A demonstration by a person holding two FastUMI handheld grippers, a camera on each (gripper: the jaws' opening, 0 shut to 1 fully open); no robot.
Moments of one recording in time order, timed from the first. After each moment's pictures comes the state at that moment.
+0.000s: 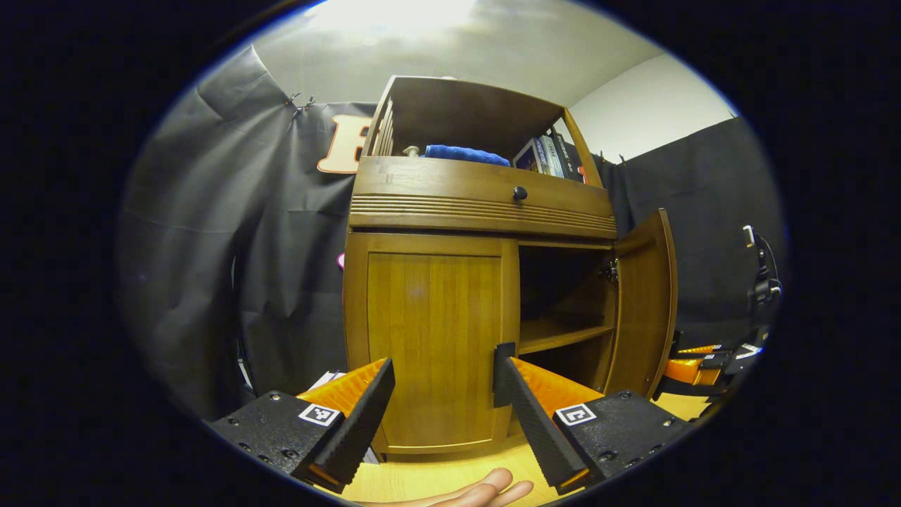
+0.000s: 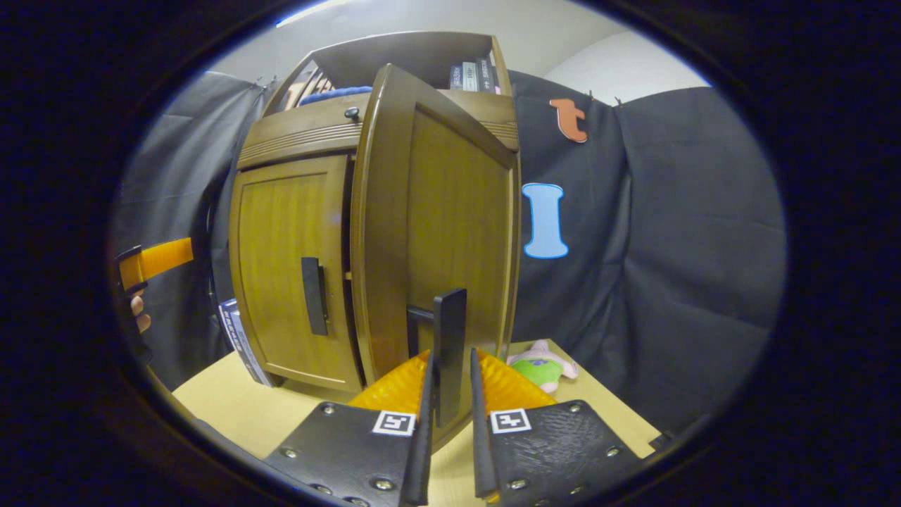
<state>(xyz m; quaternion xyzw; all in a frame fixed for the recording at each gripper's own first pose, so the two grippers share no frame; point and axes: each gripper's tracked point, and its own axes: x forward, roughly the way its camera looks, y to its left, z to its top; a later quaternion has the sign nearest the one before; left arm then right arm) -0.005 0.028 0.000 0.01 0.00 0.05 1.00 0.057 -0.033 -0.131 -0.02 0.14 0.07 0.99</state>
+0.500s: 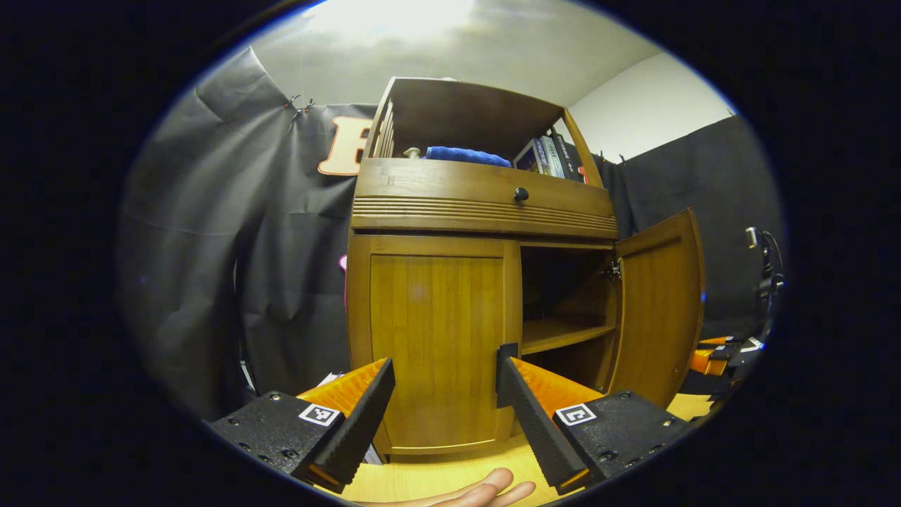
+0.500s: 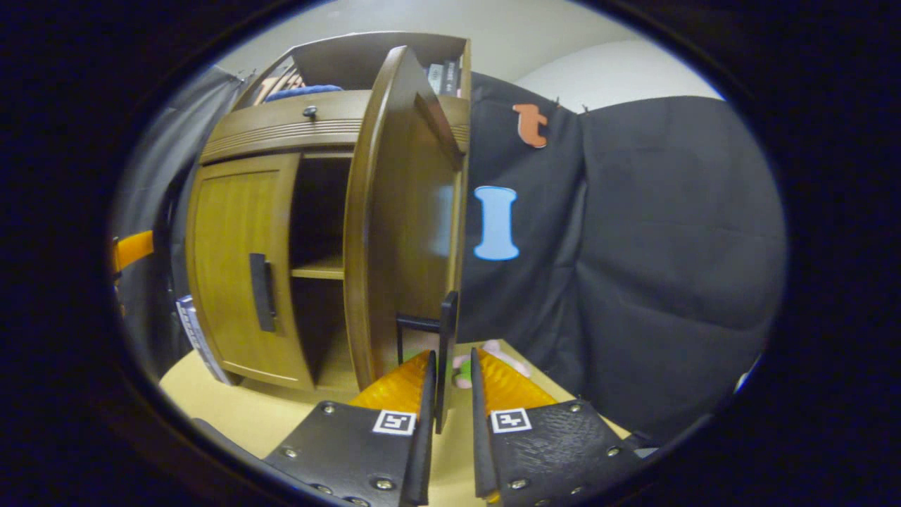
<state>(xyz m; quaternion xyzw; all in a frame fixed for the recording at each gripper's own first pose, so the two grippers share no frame) -0.008 0.029 0.003 0.02 0.00 0.05 1.00 0.060 -0.109 -0.125 -0.05 0.12 -0.05 0.99</state>
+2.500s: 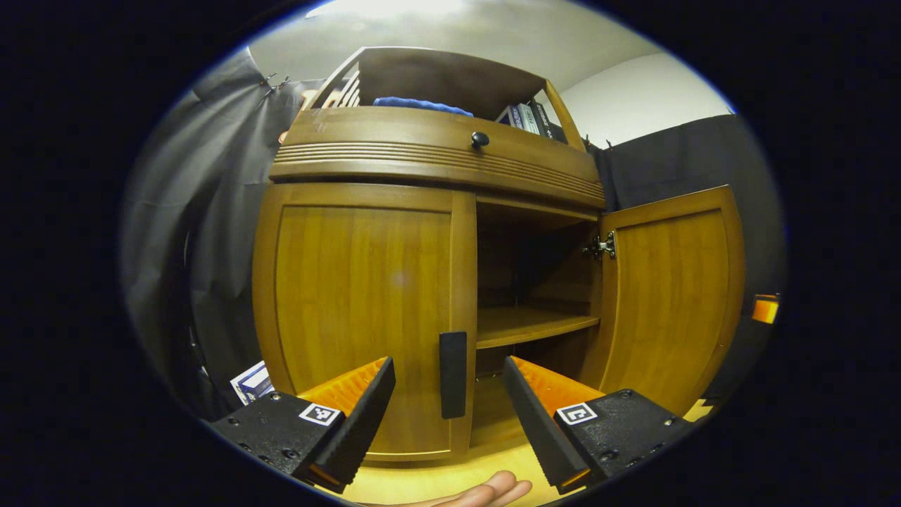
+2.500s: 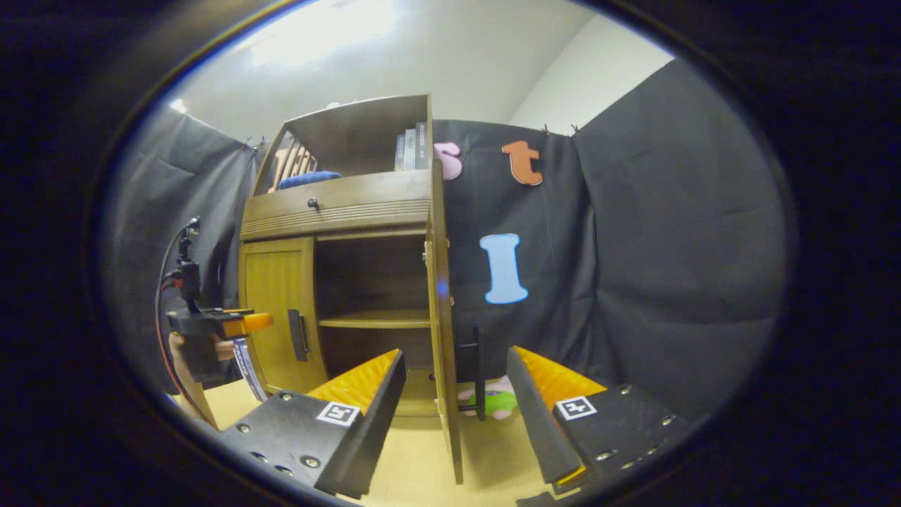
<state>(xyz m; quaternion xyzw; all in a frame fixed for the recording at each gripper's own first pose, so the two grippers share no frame) 0.092 -0.037 -0.057 0.00 0.02 0.01 1.00 -0.003 -0.182 -0.061 0.05 0.01 0.08 1.00</state>
